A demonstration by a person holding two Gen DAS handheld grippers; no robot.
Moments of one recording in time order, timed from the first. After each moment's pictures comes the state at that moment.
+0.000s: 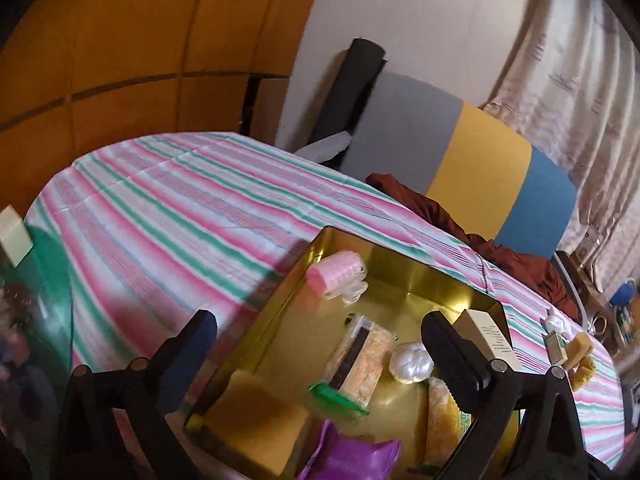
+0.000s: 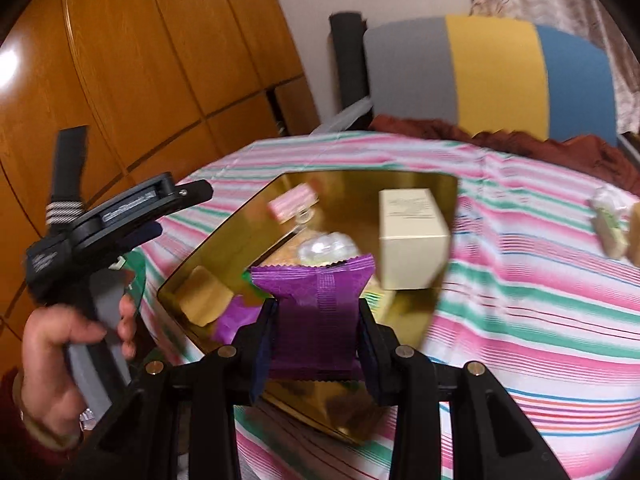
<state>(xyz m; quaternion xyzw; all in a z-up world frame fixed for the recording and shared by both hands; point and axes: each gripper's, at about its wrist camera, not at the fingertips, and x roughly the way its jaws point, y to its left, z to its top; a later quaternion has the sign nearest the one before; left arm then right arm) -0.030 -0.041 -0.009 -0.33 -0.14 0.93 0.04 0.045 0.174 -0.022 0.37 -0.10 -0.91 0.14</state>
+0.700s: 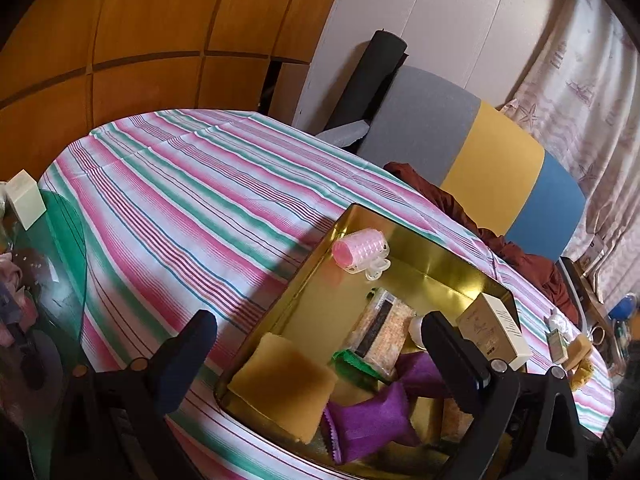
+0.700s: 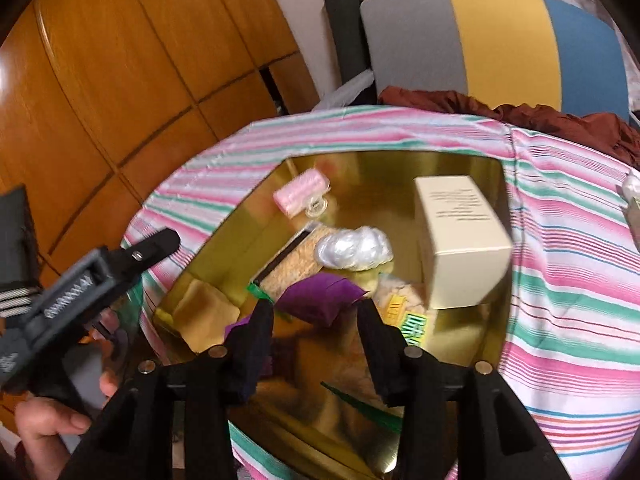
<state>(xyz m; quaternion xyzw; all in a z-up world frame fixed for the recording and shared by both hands) -0.015 -0.058 -0.026 -0.35 -0.16 0.92 0.03 0.006 0.157 -0.033 0.40 -0.13 -0.90 0.13</state>
